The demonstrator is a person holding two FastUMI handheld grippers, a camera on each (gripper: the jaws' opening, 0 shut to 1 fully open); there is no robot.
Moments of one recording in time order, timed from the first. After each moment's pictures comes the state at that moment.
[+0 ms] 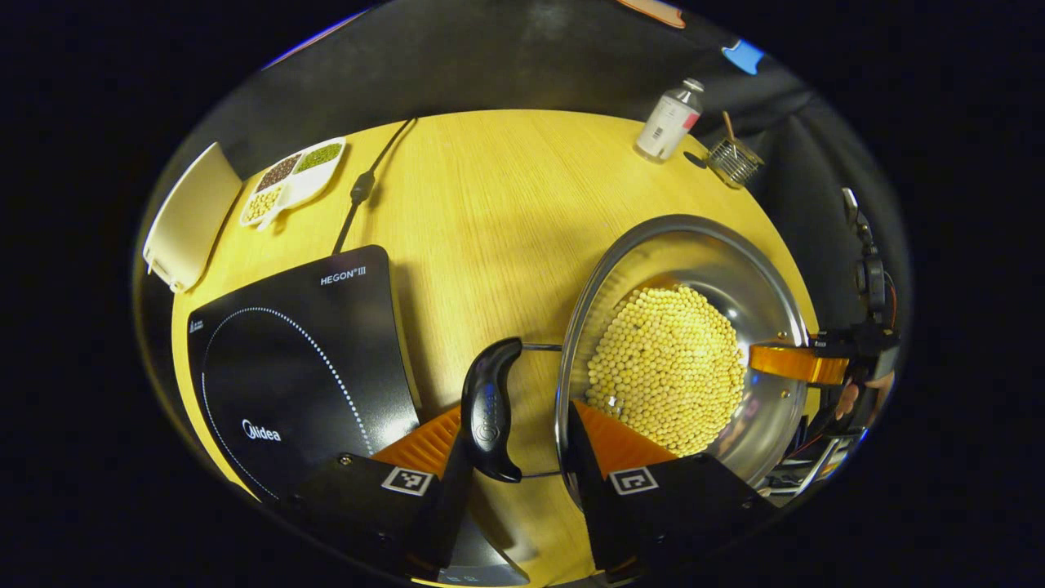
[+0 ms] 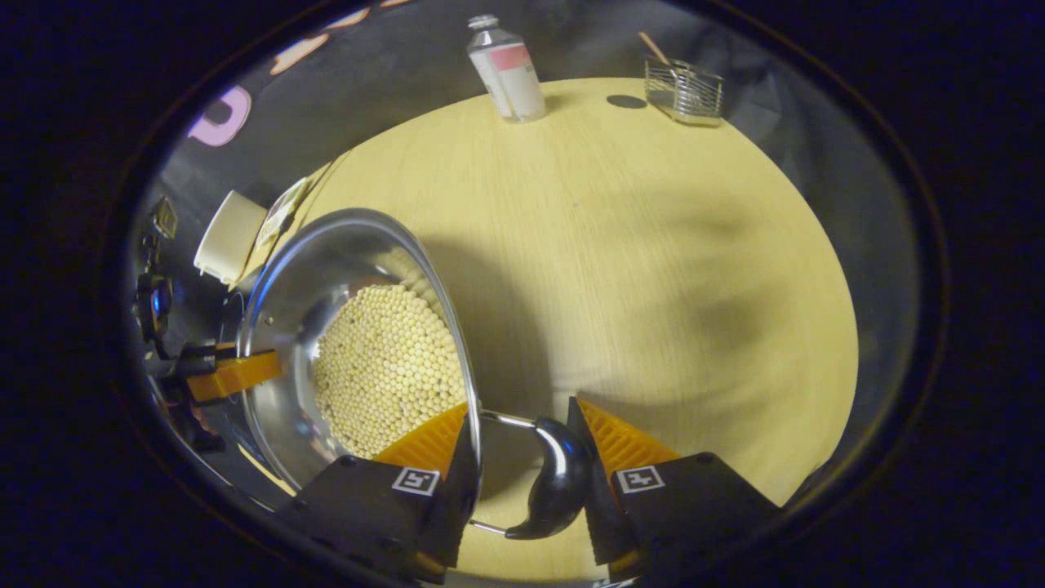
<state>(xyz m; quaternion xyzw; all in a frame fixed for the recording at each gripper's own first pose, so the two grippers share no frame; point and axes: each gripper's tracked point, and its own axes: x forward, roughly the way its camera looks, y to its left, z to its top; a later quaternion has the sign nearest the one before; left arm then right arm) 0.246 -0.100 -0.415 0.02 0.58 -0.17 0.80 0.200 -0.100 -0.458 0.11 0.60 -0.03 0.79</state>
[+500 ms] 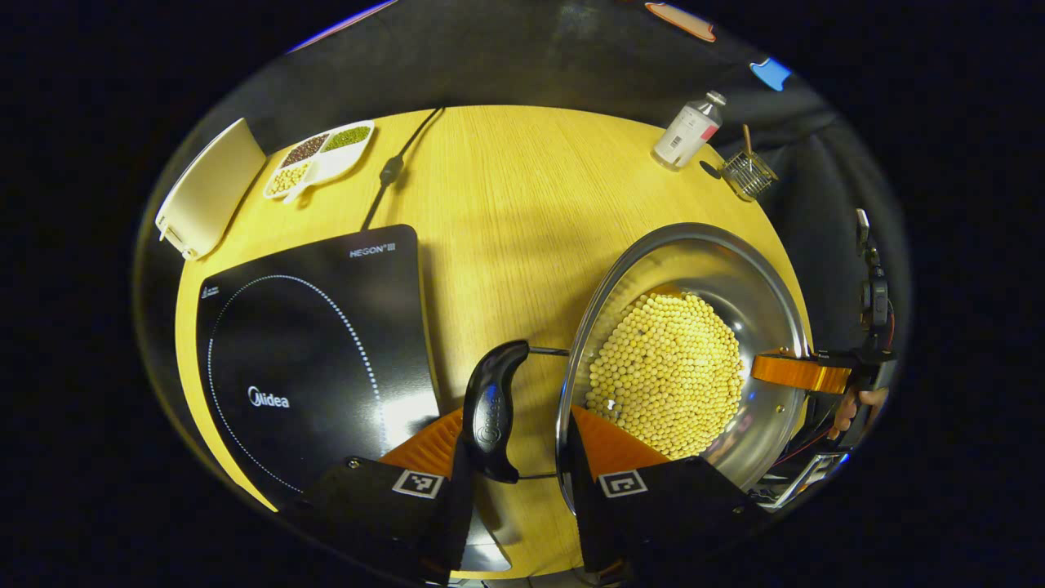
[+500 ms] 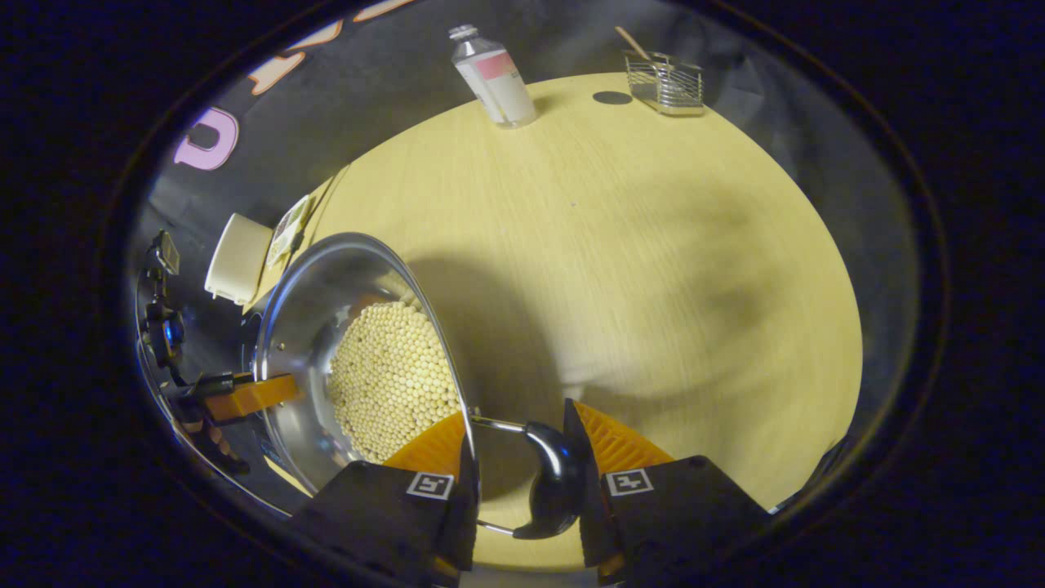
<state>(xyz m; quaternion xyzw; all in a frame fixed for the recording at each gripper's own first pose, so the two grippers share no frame) 0.231 -0.087 -0.391 -0.02 0.59 -0.13 0.79 0.196 -0.085 -0.437 0.14 0.60 -0.04 0.79</state>
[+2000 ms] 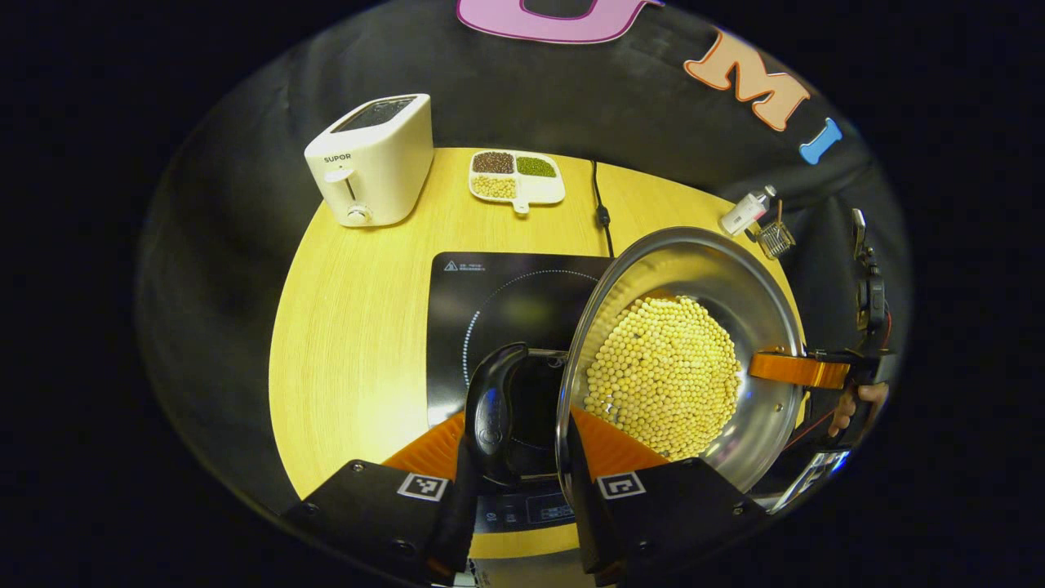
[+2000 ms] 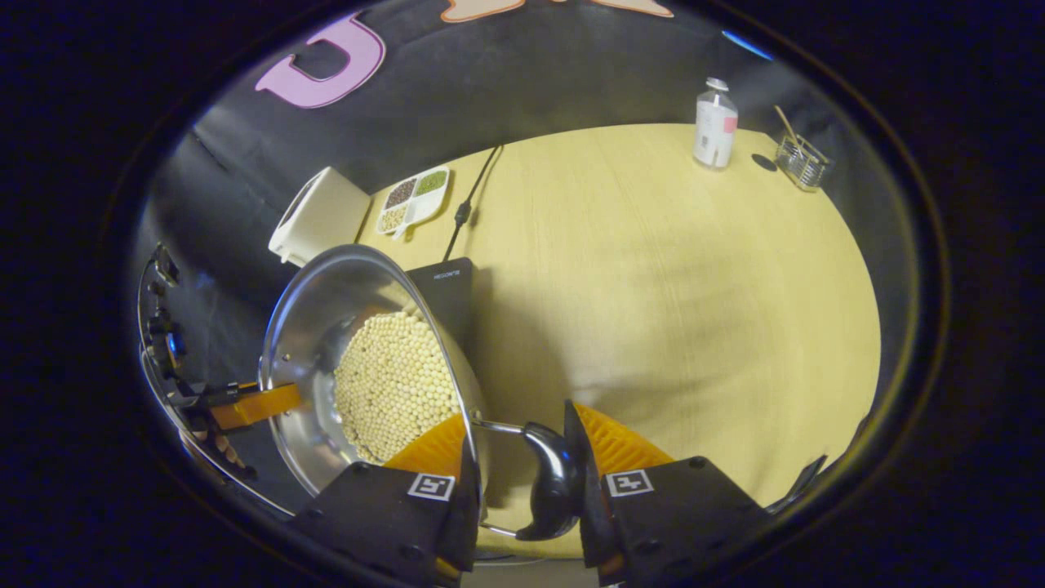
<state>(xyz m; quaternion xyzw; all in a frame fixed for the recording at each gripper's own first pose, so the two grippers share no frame) 0.209 0.161 -0.309 -0.07 0.56 -0.09 0.82 0.219 0.174 -0.370 0.11 0.57 0.01 0.81</state>
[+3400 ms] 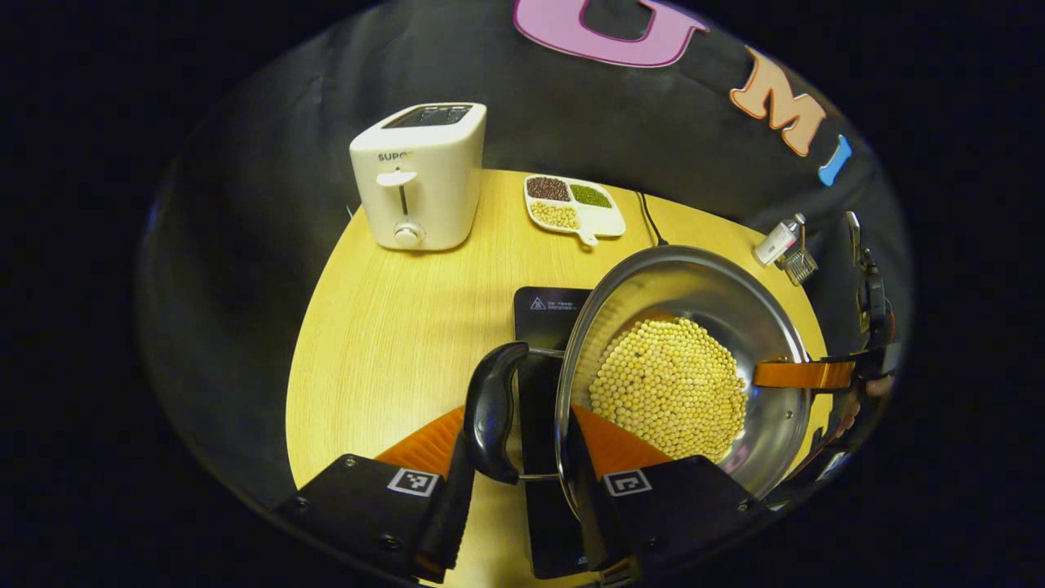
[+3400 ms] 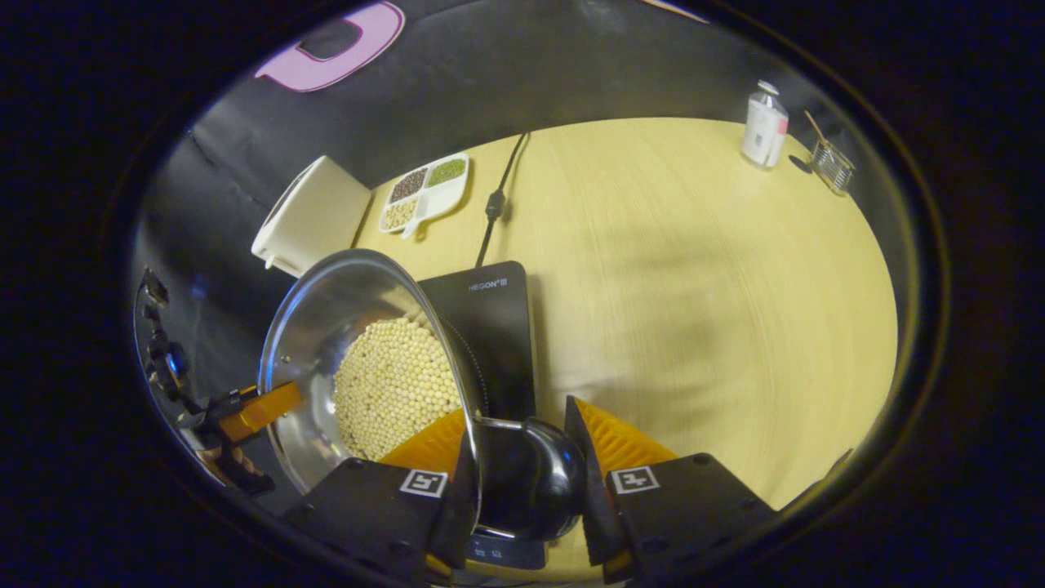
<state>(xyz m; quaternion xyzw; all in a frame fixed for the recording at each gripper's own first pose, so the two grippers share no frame) 0.257 0.229 -0.350 -0.05 0.49 -0.07 0.87 0.259 0.237 -0.422 0.12 0.57 0.01 0.81</state>
